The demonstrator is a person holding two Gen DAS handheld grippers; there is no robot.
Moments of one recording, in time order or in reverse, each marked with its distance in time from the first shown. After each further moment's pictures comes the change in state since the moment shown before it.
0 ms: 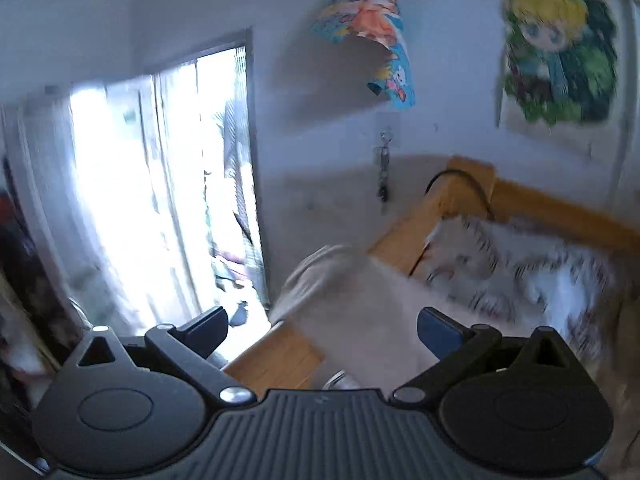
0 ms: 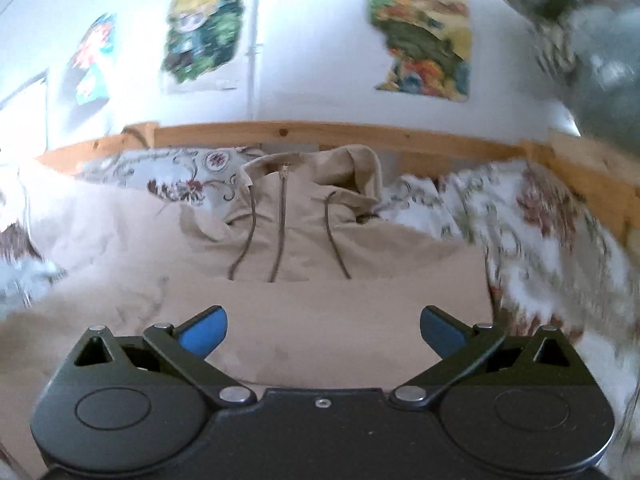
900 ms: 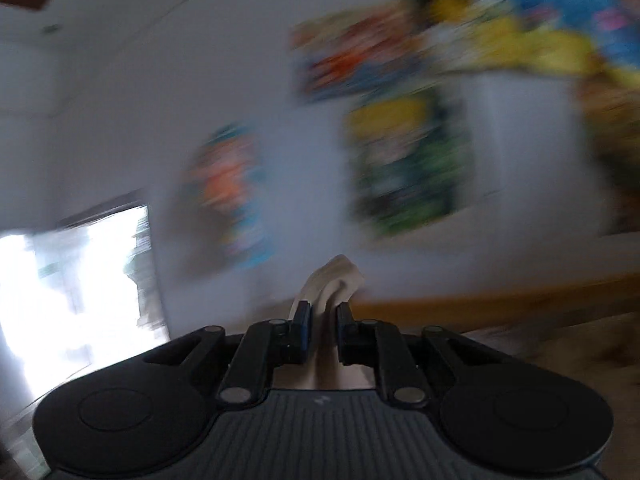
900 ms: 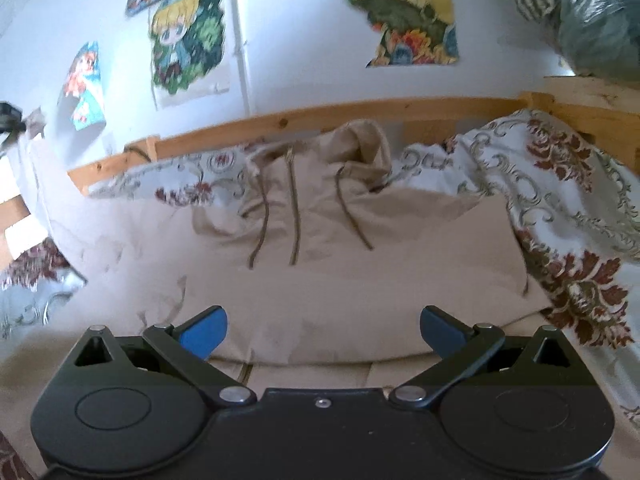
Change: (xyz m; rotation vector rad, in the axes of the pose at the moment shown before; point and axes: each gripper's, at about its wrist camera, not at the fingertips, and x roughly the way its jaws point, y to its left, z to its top) left arm -0.086 -0.116 -0.018 0.272 -0.470 -0.302; right arm 0.012 -0.015 -0.022 0.075 -0.015 0.066
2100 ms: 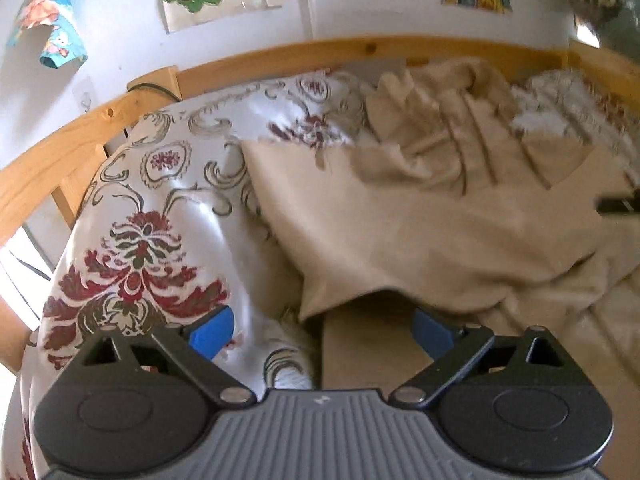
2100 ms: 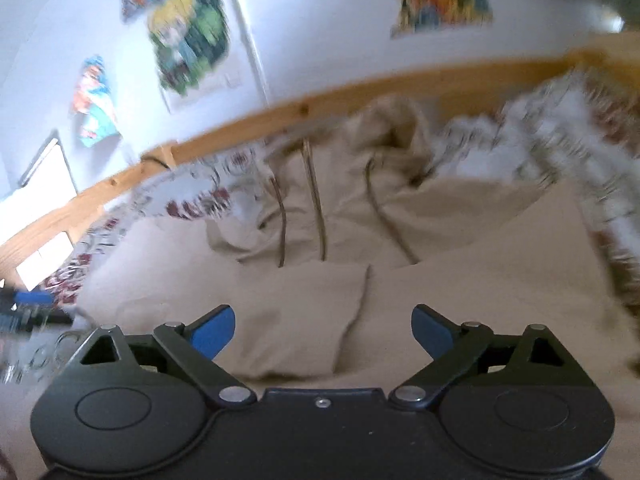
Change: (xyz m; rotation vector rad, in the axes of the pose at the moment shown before) left arm 0.023 -0.031 -0.192 0.200 0.554 -0.384; right arm 0.128 -0.013 0.040 0.110 0.178 0.174
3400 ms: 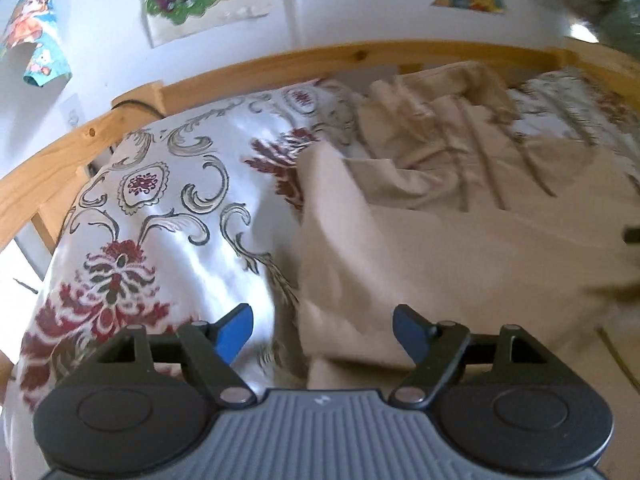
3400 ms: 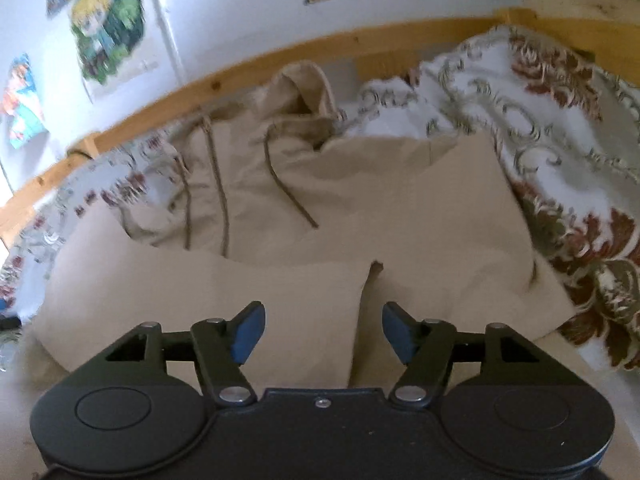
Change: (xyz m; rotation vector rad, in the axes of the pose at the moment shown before) left arm 0.028 -0.018 0.022 0.006 -0.025 0.001; right arm -0.015 -0.050 -0.021 0.027 0.026 -0.194
